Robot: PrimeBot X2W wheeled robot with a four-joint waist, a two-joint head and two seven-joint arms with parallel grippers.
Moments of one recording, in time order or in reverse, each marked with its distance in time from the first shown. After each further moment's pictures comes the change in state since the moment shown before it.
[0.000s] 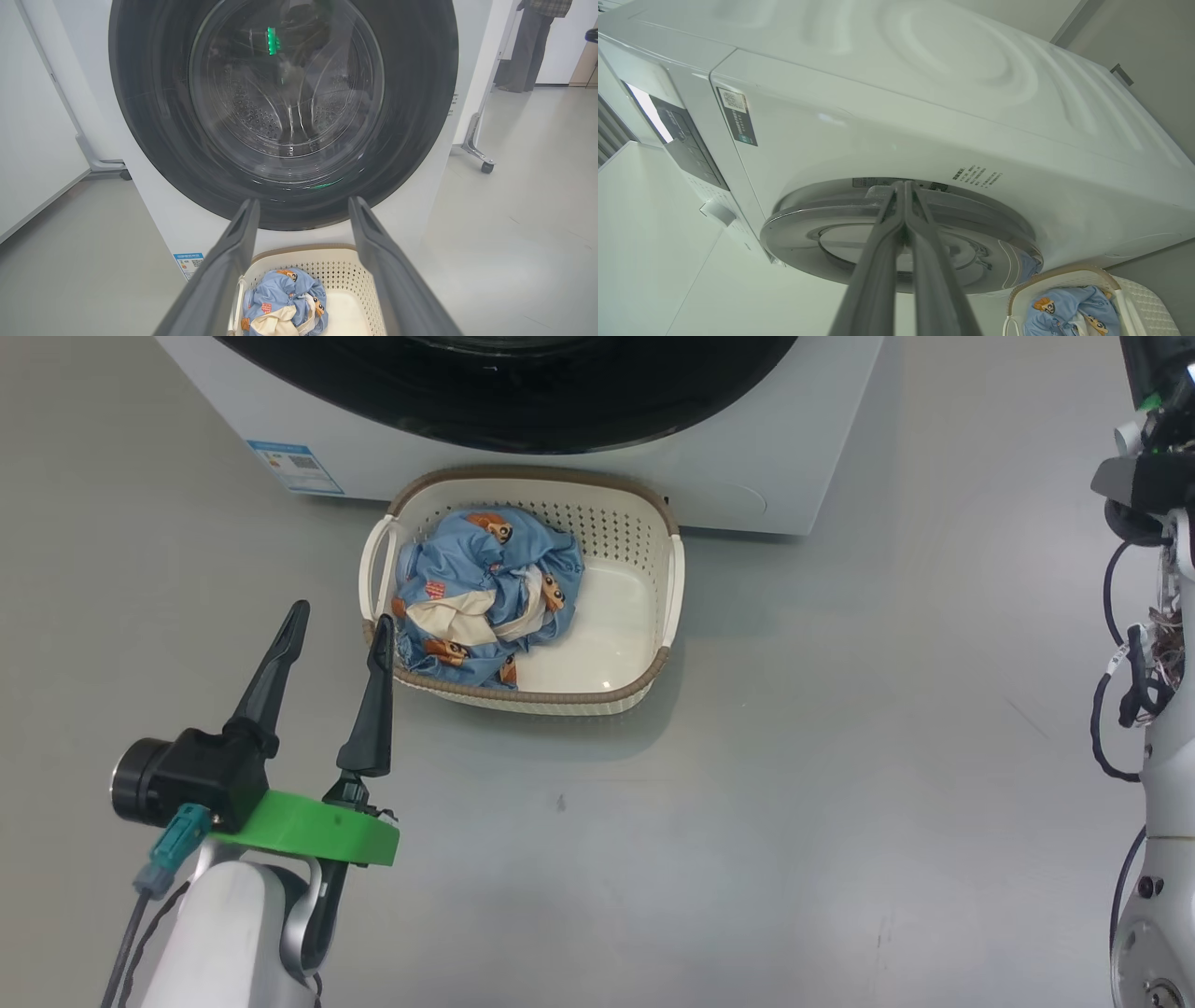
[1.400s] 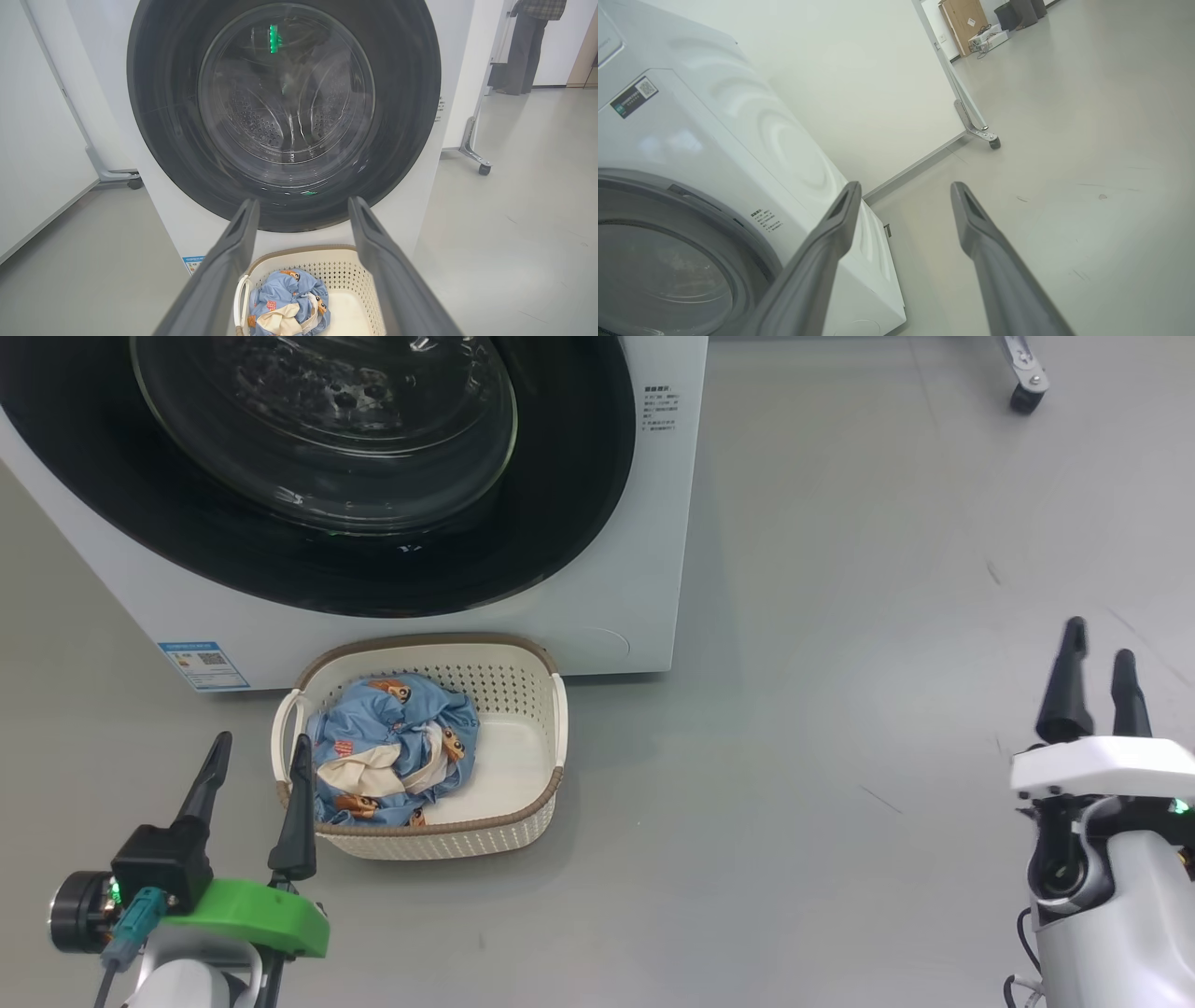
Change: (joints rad) left arm 0.135 0.012 0.154 0.116 0.073 0.000 0.003; right arm 0.537 0.101 0.012 -0.001 -0.753 0.021 -0.608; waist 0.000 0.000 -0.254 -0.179
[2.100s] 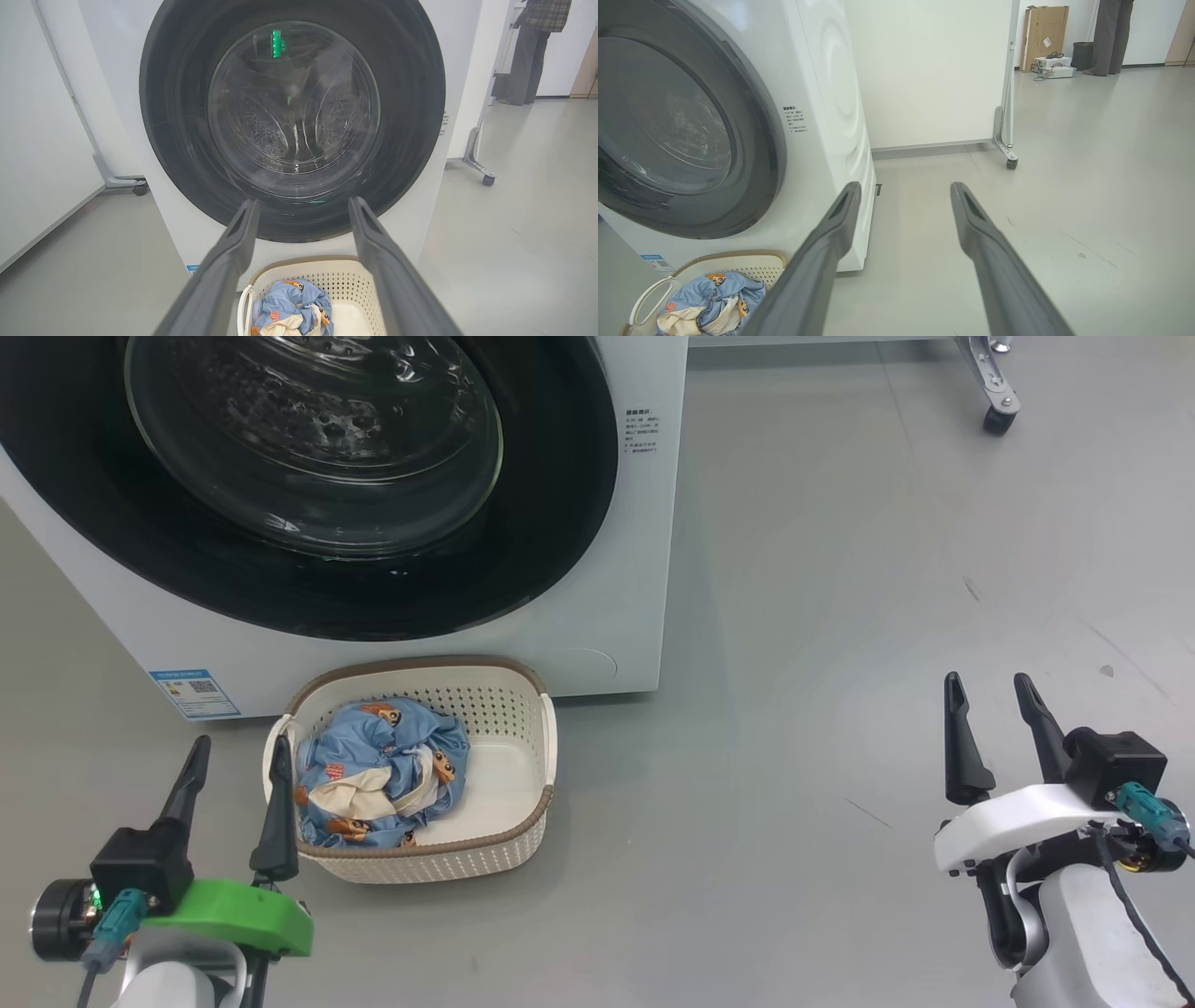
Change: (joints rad) left arm -0.002 0.002 0.024 0.014 -0.005 0.004 0.000; right arm 0.070 -0.047 0.161 0.011 -0.298 -0.041 0.000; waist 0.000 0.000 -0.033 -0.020
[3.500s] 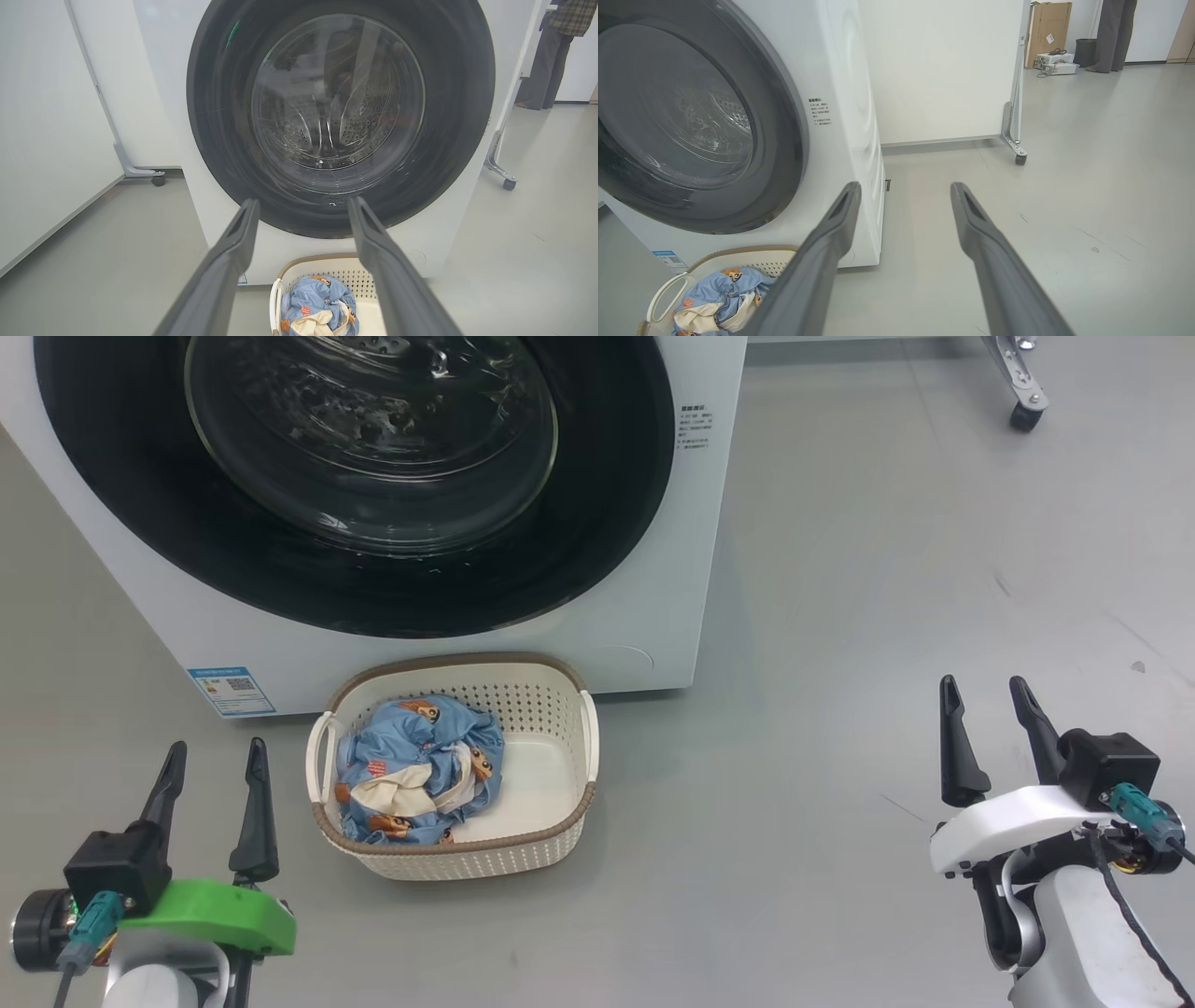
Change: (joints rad) left arm -0.003 0.007 0.027 0.020 -0.025 0.006 0.000; right arm 0.000 -0.010 0.030 0.005 0.018 -0.028 0.000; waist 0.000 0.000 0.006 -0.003
